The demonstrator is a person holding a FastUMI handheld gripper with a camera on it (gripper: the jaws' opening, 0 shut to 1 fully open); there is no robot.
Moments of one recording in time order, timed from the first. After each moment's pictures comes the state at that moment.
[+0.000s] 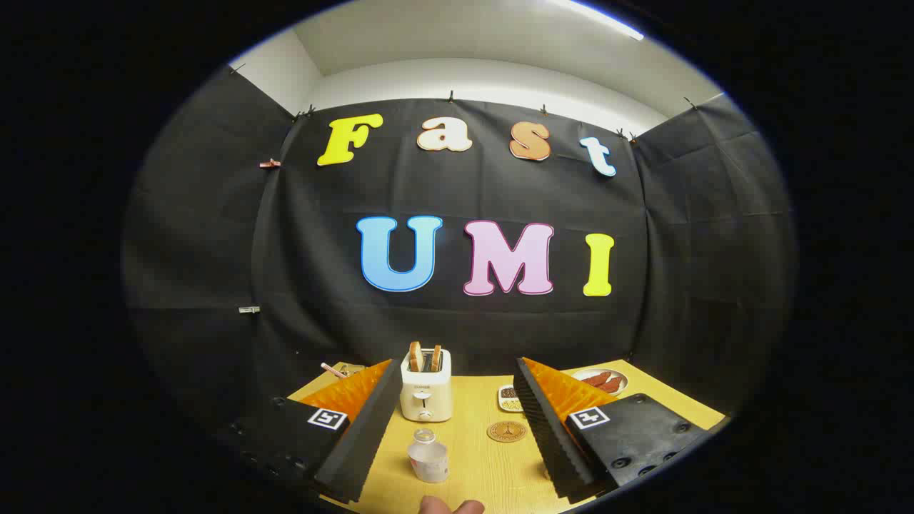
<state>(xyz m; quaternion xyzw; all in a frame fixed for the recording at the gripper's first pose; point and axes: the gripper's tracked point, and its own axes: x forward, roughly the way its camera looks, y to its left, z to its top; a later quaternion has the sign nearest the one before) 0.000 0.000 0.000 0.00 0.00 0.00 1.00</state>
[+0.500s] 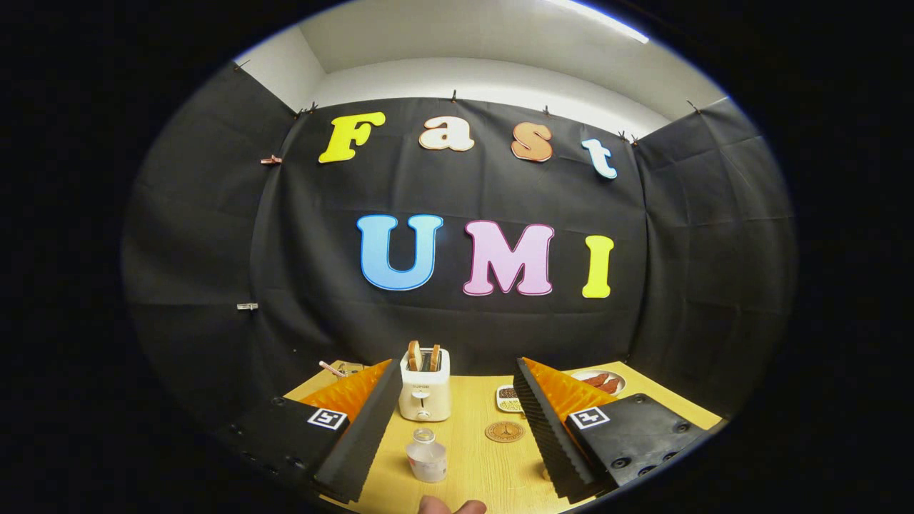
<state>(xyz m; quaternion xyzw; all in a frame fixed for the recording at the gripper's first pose) 0.000 0.005 0.000 0.00 0.00 0.00 1.00</state>
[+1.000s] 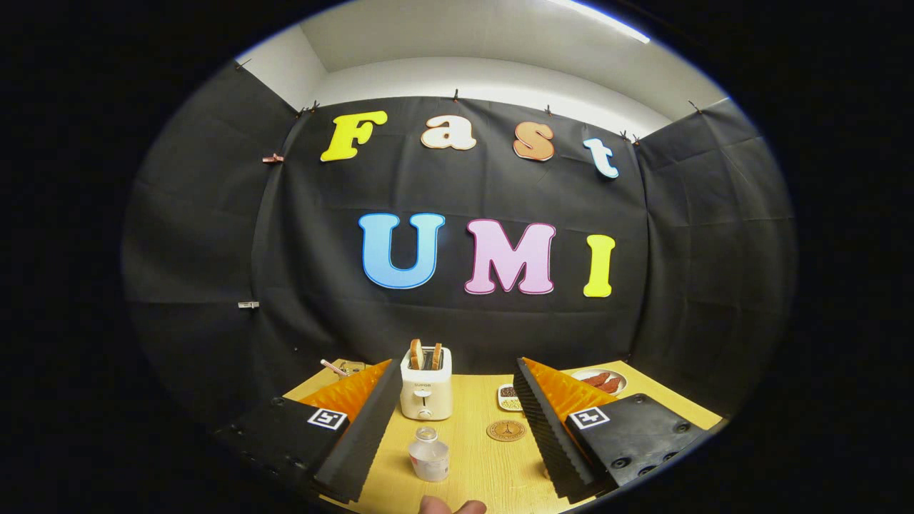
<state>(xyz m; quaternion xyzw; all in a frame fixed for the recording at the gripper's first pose) -0.002 0.008 -0.004 -0.01 0.00 0.00 1.00</state>
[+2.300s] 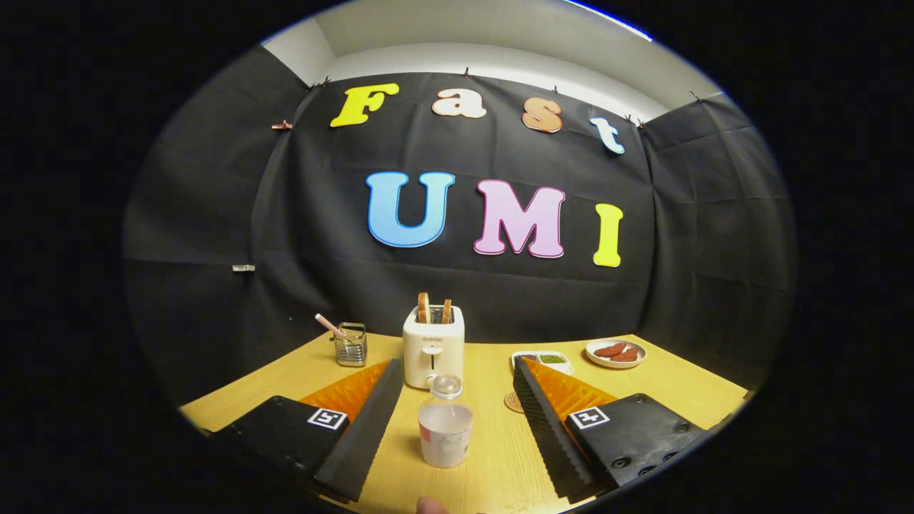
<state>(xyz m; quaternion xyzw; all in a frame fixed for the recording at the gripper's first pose) 0.021 0.046 -0.146 -0.02 0.03 0.00 1.00</state>
